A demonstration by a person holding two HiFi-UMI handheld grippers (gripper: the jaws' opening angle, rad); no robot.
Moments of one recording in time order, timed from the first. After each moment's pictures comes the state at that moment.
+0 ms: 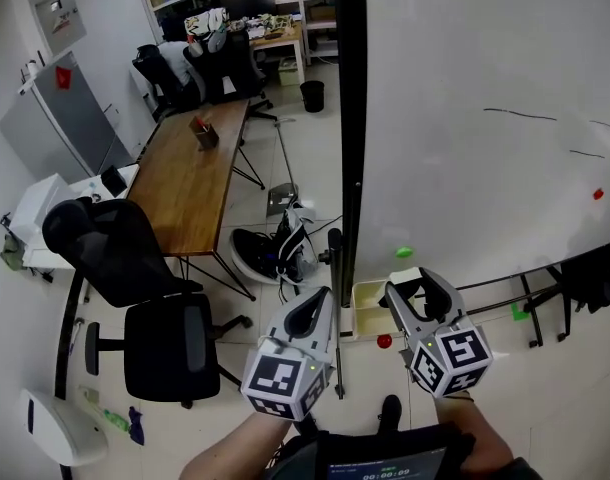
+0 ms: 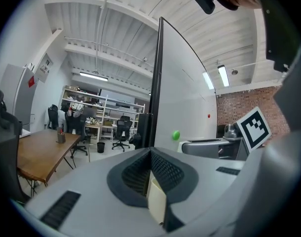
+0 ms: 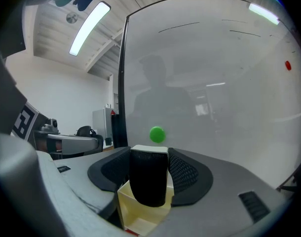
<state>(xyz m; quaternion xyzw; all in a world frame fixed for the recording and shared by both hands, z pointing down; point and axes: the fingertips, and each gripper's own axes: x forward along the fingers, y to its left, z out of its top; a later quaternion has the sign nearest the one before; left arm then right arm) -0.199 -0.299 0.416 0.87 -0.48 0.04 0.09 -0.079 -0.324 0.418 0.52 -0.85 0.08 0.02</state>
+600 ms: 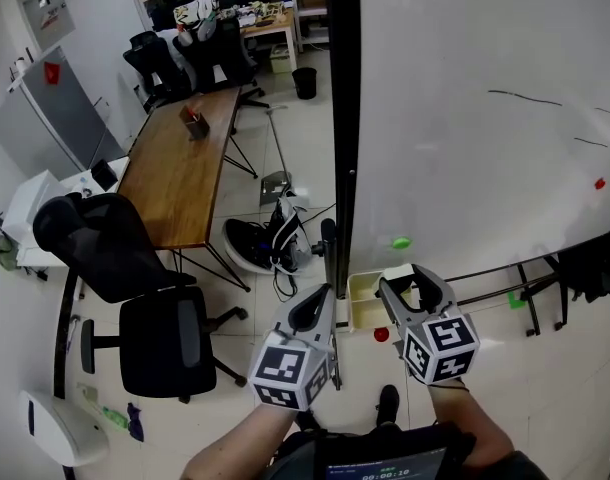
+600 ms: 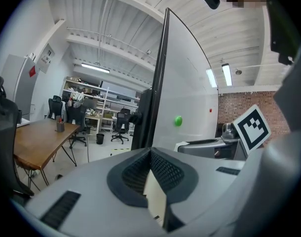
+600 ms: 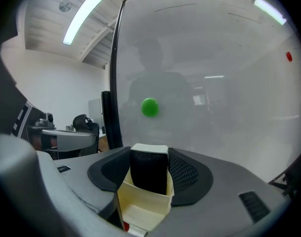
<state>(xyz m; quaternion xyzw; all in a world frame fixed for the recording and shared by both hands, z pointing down) -0.190 -0.312 0.463 0.87 -0.47 0.05 0.13 -0.076 -0.339 0.476 0.53 -0.83 0.12 0.08</state>
